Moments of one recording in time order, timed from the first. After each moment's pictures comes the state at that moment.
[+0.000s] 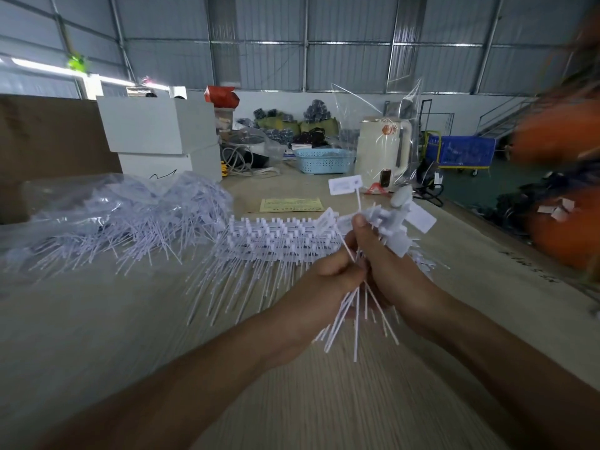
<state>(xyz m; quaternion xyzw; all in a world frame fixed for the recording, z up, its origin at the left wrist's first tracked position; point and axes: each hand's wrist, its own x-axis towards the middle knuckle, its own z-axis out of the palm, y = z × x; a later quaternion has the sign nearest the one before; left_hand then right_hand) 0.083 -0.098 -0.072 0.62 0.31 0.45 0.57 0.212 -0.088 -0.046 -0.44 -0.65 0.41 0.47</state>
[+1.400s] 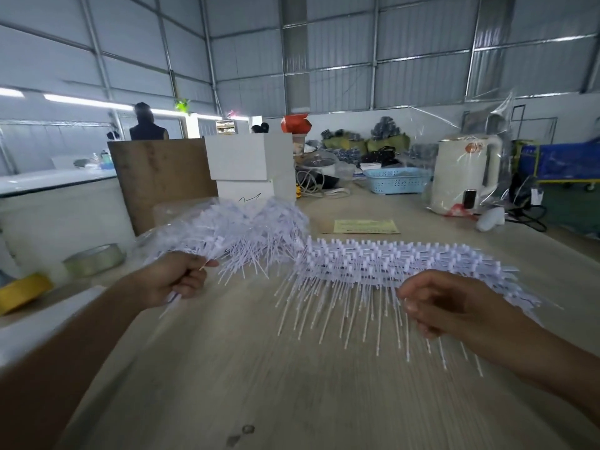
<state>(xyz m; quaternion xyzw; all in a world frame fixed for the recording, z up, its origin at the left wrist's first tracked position) -0.248 -0.059 -0.055 0.31 0.59 0.51 0.55 0.214 -0.088 -0.051 -0.32 -0.77 0.41 0.38</state>
